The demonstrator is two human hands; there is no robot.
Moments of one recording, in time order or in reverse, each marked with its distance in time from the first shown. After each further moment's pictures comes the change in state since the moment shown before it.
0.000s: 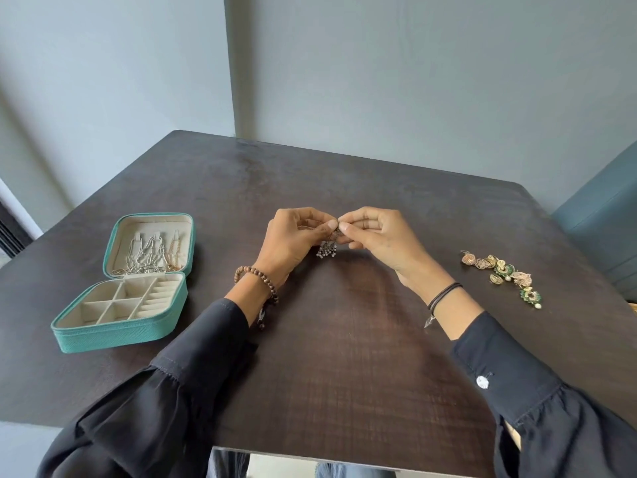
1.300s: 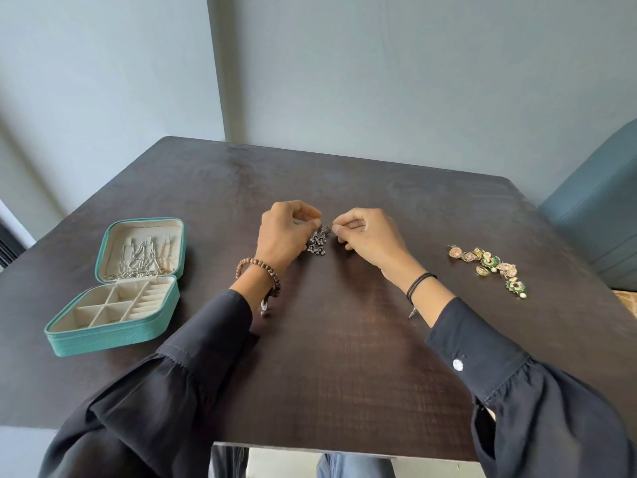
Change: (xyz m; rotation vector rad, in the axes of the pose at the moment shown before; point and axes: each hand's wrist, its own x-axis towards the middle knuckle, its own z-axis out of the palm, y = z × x) left_hand 0.010 0.009 0.008 0.346 0.166 -0.018; right_hand 0.010 0.009 0.004 -0.286 0.179 0.056
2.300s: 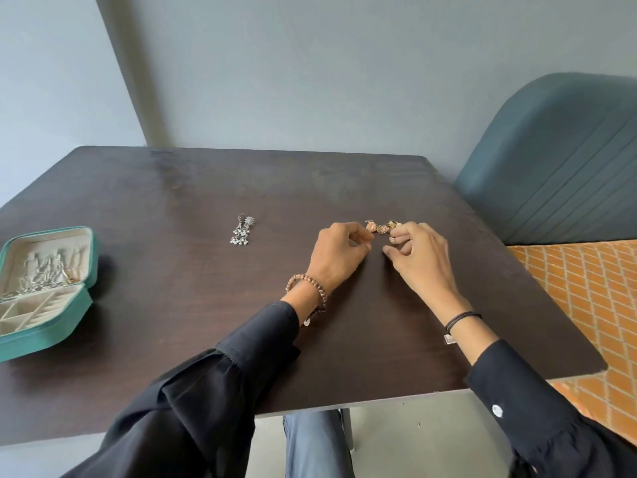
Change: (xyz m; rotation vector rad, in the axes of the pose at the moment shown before) left_hand -0.076 0.078 0.155 0.032 -0.359 0.202; right_hand -0.101 0.094 -0.143 -0.377 0.395 0.030
